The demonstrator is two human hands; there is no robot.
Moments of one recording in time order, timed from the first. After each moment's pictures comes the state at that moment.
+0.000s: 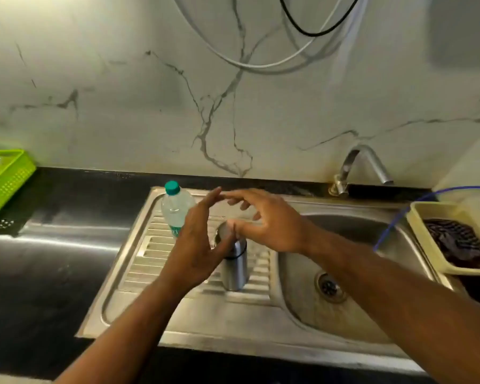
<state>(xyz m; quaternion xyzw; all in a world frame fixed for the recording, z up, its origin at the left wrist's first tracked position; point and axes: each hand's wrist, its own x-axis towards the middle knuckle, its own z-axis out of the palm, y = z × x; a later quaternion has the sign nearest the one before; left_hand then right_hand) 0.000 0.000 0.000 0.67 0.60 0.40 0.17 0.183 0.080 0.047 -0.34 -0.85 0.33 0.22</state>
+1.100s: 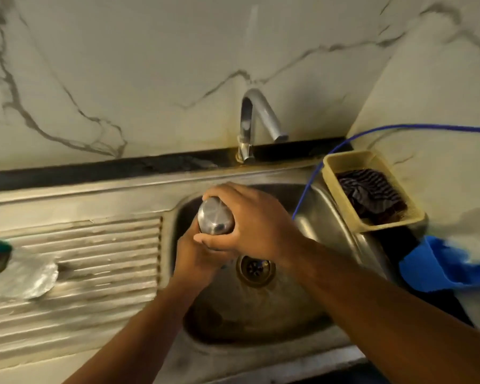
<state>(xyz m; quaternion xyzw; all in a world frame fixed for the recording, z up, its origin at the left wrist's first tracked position) 0.214 0.112 -0.152 0.51 0.57 0.41 0.49 0.366 0.137 -0.055 -0.47 -0.84 0.18 0.22</state>
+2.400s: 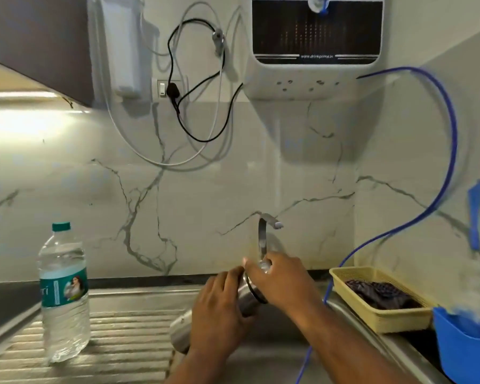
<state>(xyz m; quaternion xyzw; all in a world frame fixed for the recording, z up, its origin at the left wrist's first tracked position) 0.241 0.062 -0.149 0.70 0.54 0.43 -0.17 0.384 0.060 -0.077 -0.58 -0.71 0.07 0.39</state>
